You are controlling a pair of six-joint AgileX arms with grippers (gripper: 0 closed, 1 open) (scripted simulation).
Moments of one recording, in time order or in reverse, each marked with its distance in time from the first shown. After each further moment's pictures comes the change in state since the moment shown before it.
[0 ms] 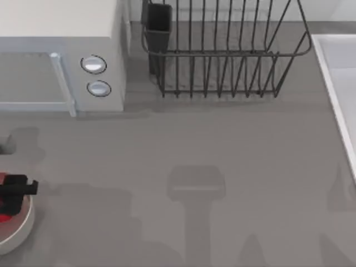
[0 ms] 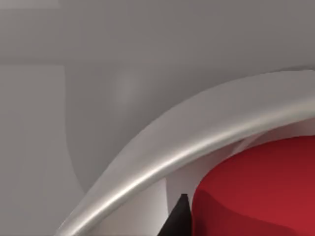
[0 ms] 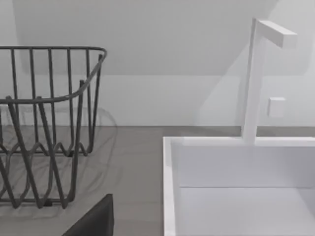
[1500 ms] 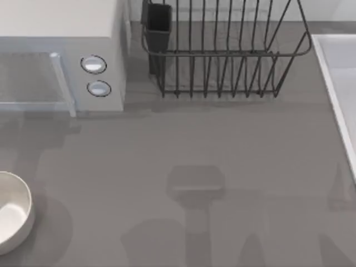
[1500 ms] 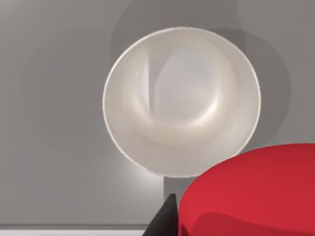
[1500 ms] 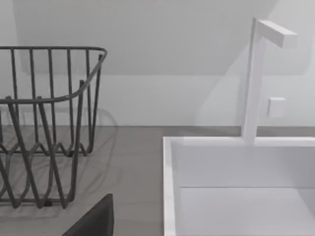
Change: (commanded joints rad) left arm -0.080 0.001 0.971 -0.985 -0.002 -0.084; right arm 0.000 0.000 0.000 0.000 0.000 0.000
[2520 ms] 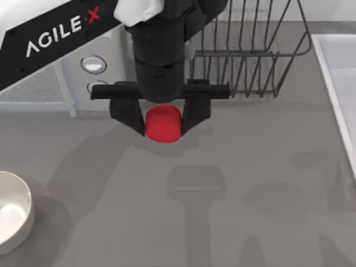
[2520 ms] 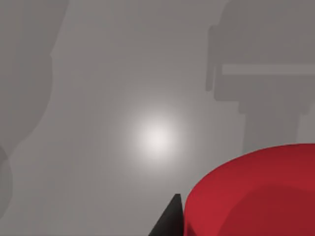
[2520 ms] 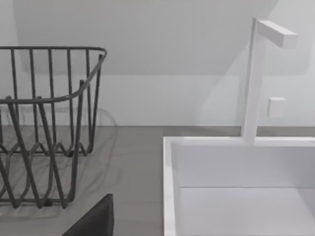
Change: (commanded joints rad) left arm -0.695 0.474 0.184 0.230 -0.002 -0.685; right arm 0.000 0.000 0.000 0.000 0.000 0.000
